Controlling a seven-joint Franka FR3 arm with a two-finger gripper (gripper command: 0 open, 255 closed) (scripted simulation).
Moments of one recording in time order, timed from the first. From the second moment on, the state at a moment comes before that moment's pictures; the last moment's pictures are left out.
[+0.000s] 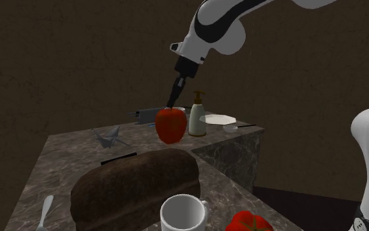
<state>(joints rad) 0.18 -0.17 -0.48 -2.15 0.19 2.37 -0.69</state>
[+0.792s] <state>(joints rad) 0.18 -0.20 -0.47 -2.02 0.15 2.22 -0.64</state>
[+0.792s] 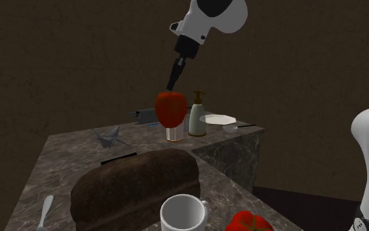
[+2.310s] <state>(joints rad) 0.07 -0.14 -0.73 -1.83 0.25 1.99 -1.00</state>
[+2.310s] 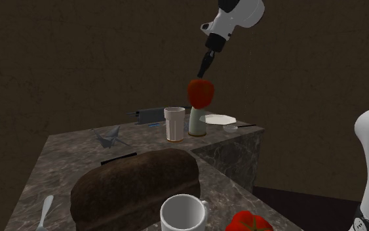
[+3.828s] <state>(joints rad) -0.10 0.13 -0.94 -1.70 0.54 1.89 -1.43</state>
